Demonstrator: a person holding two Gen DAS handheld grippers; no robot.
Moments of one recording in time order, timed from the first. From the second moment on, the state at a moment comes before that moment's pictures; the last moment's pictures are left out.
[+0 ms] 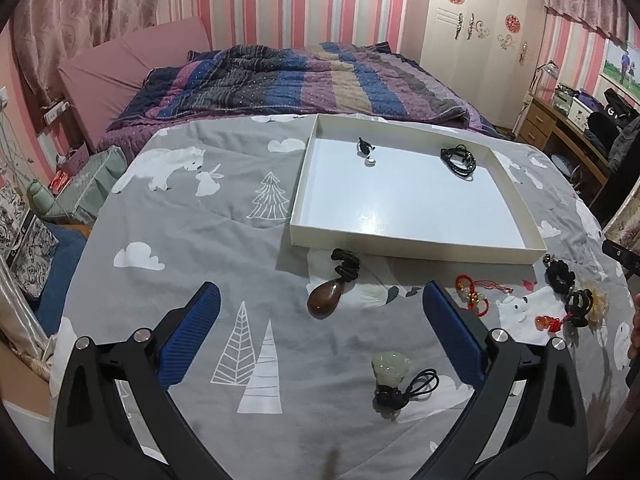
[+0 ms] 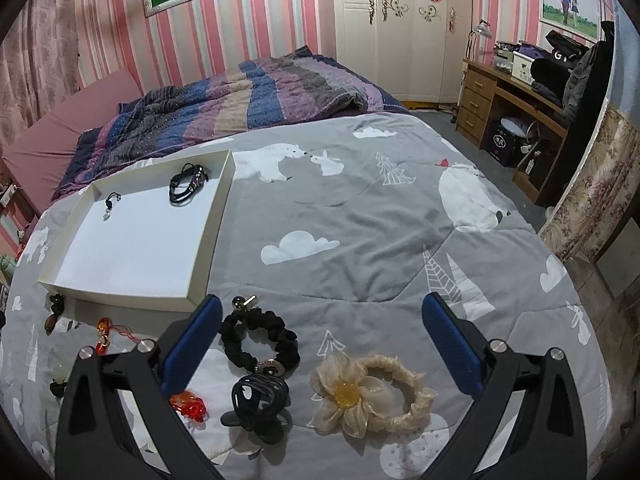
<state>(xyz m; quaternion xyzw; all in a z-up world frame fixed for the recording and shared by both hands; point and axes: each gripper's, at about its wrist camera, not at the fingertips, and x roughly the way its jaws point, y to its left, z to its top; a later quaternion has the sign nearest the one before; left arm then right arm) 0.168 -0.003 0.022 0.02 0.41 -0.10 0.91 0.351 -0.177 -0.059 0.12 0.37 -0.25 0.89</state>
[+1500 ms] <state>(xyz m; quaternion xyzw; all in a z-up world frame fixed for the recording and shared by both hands) 0.178 -0.032 -0.026 0.06 0.45 -0.11 0.88 0.349 -0.132 -0.124 0.08 0.44 -0.23 0.86</state>
